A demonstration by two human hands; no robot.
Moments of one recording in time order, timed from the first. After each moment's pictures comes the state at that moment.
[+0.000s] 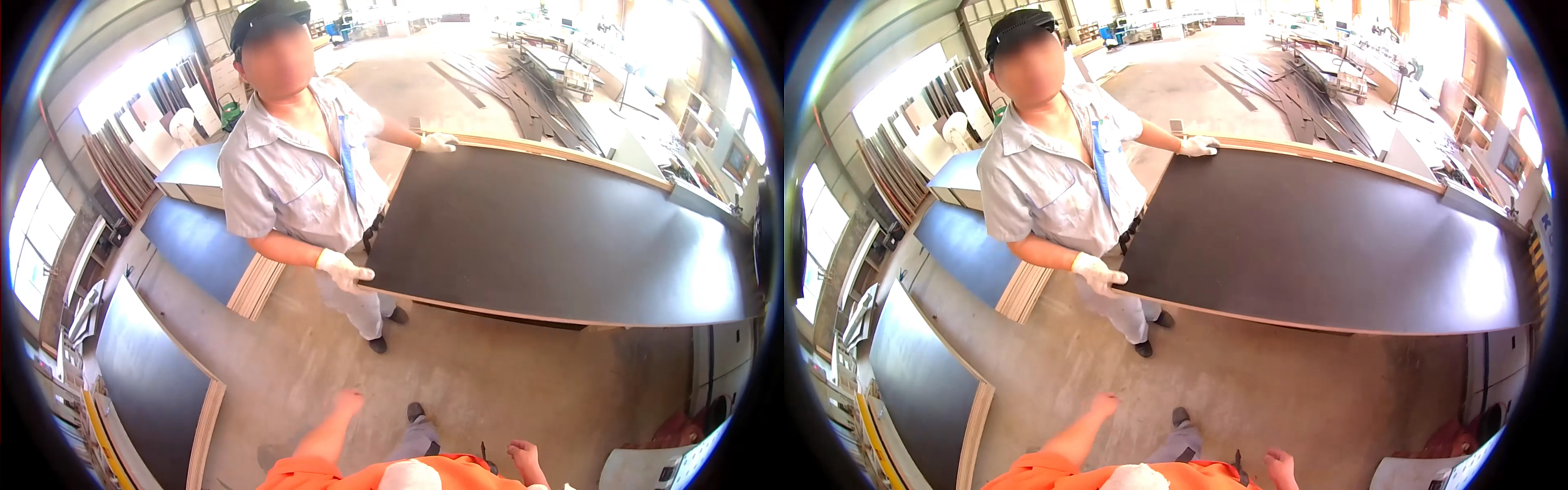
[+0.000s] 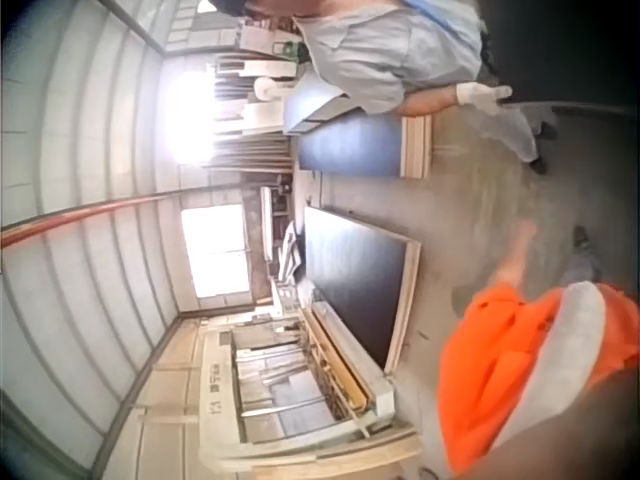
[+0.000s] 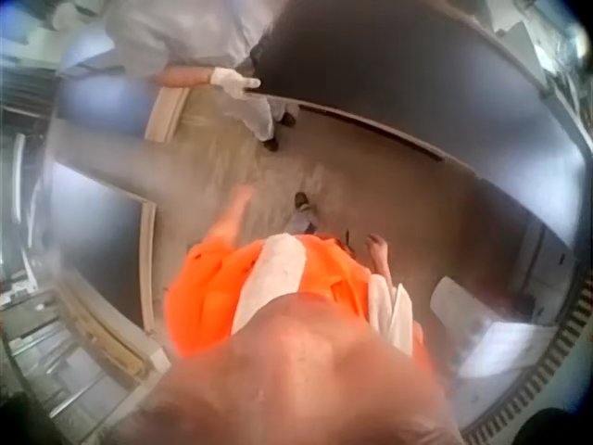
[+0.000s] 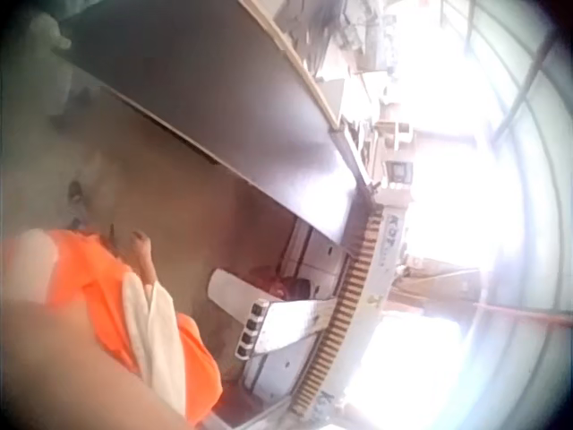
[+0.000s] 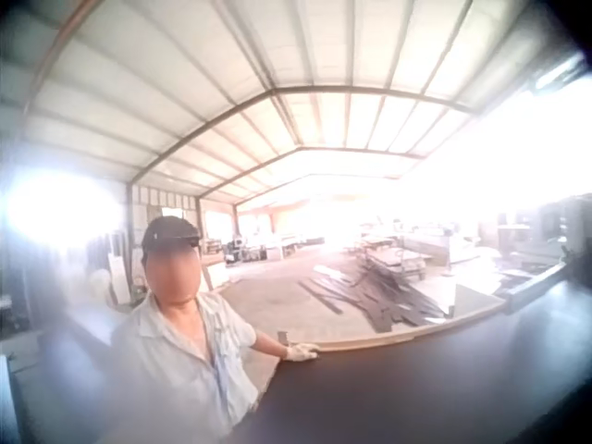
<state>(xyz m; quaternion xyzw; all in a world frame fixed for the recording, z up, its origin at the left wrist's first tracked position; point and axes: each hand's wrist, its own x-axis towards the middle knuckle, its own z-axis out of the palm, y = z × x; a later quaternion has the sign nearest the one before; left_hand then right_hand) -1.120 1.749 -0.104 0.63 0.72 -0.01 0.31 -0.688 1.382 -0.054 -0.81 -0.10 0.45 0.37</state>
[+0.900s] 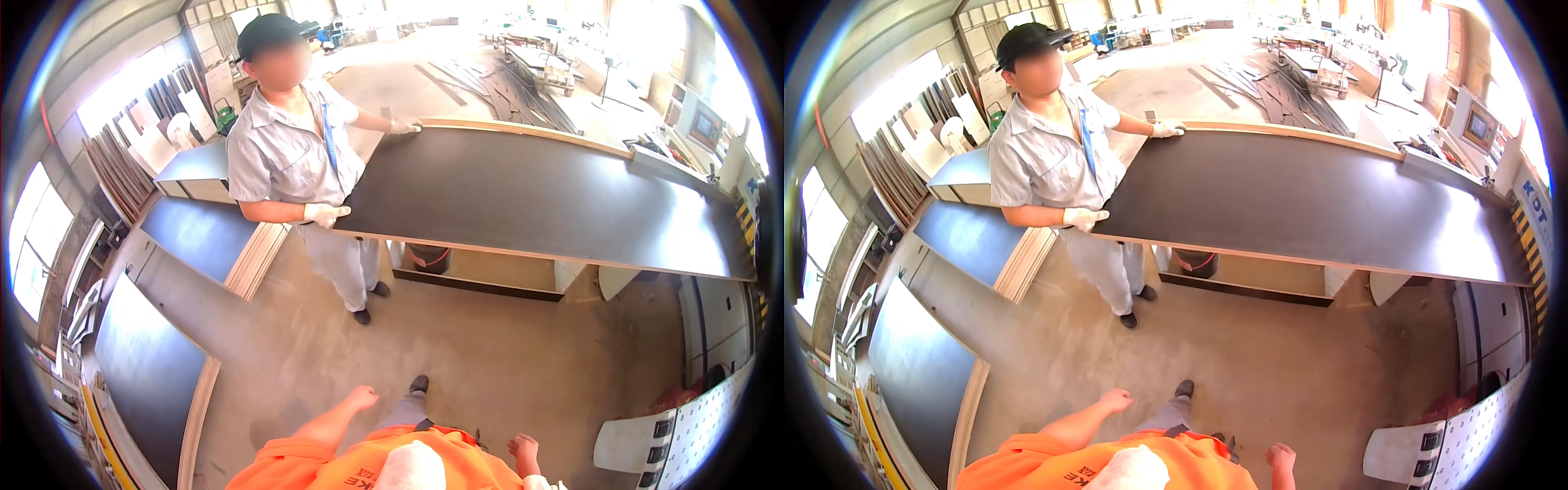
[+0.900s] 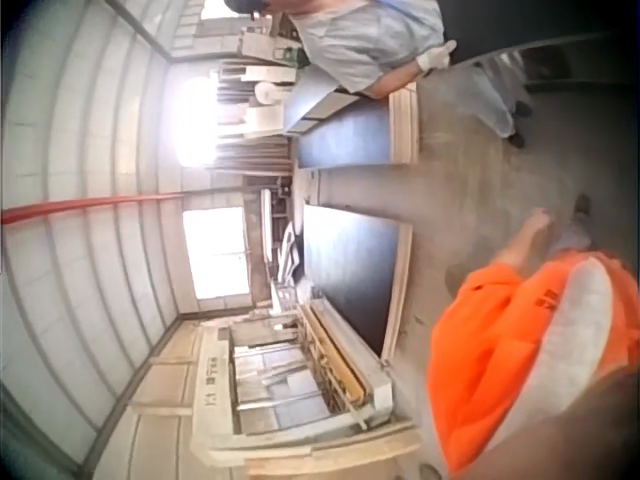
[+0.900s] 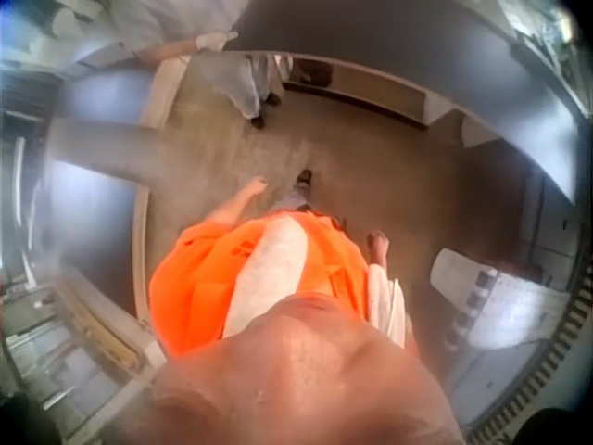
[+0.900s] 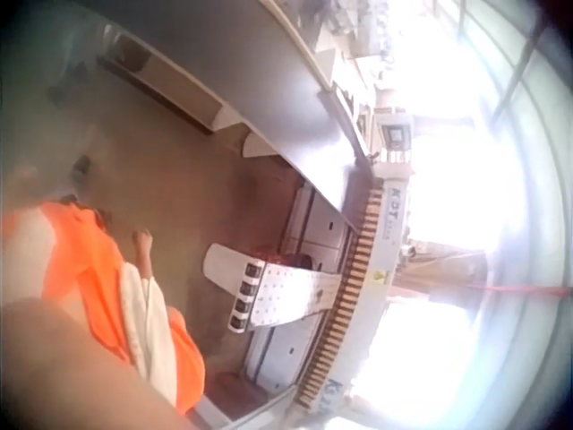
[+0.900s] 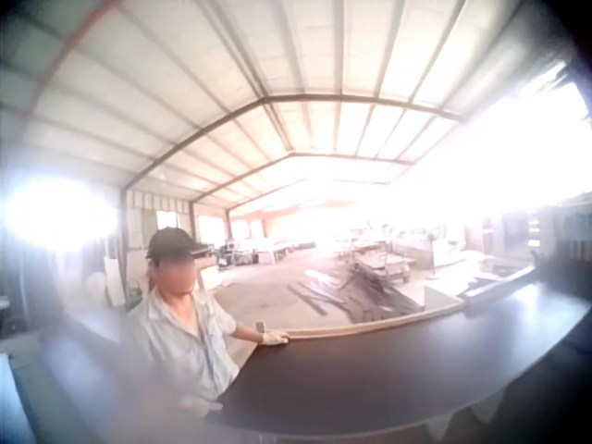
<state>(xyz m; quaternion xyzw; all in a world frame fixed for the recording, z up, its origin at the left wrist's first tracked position) -1.072 1.530 -0.055 0.73 0.56 -0.12 0.38 -0.680 1.167 -0.072 -0.69 0.15 0.42 0.56</state>
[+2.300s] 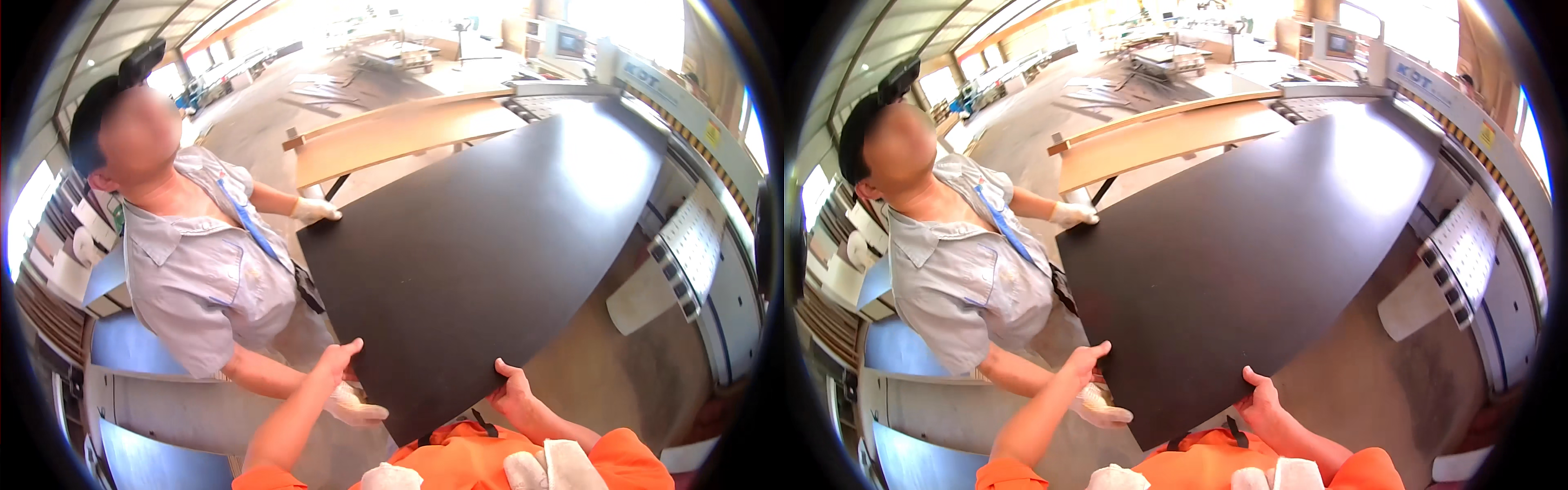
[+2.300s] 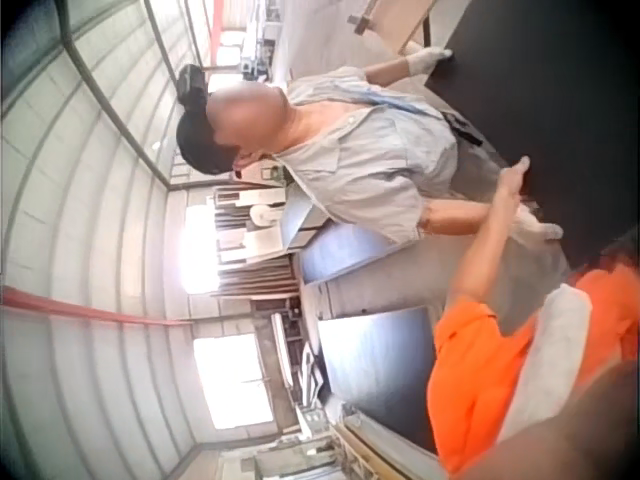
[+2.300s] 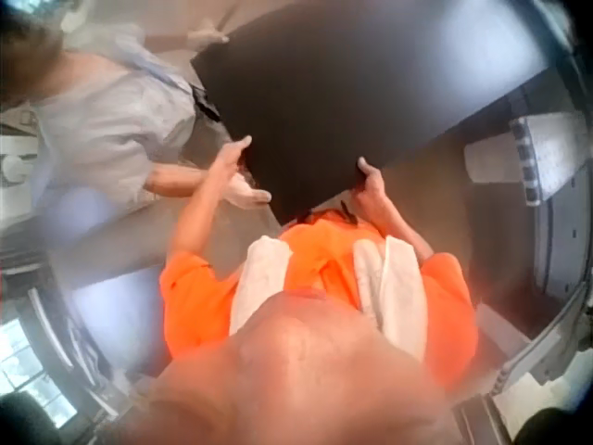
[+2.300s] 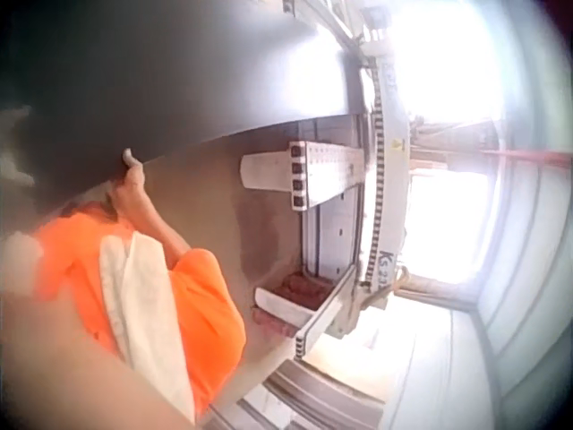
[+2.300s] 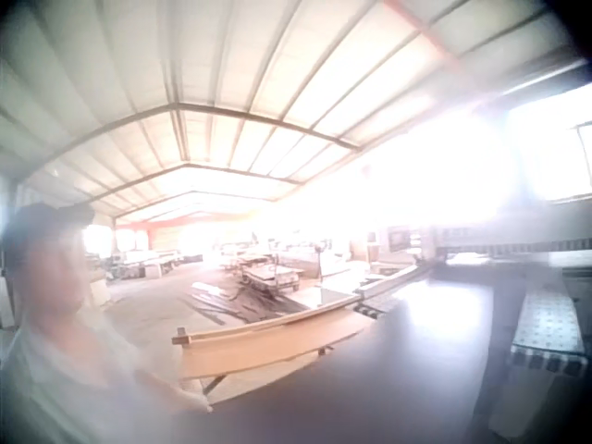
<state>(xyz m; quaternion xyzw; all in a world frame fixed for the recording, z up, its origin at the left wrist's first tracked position) -1.153 1.678 0.195 0.49 0.51 -0.04 0.71 -0.990 1.351 0.174 -0.39 0.30 0.42 0.76</state>
